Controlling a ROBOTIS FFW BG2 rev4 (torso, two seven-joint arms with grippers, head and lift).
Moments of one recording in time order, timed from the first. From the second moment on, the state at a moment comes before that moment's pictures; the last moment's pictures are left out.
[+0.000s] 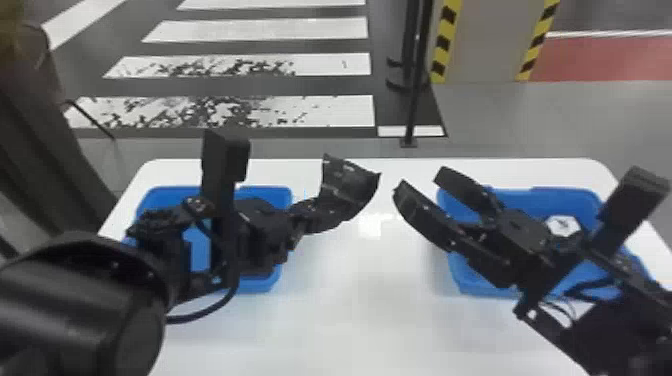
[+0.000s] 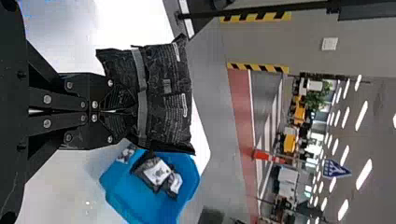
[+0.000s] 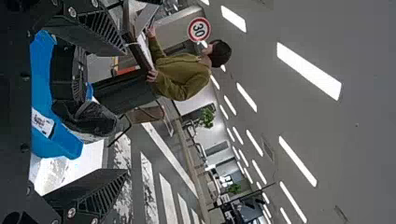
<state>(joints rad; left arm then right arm) 0.06 0.23 -0.10 -2.28 0.15 1.01 -0.59 0.27 -0.16 0.04 -2.19 -0.59 0.45 0.52</state>
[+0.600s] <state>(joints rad) 0.04 0.24 -0.18 -2.31 0.21 1.01 -0.58 0.17 -0.17 0.05 -2.05 -0.56 0.44 0.52</state>
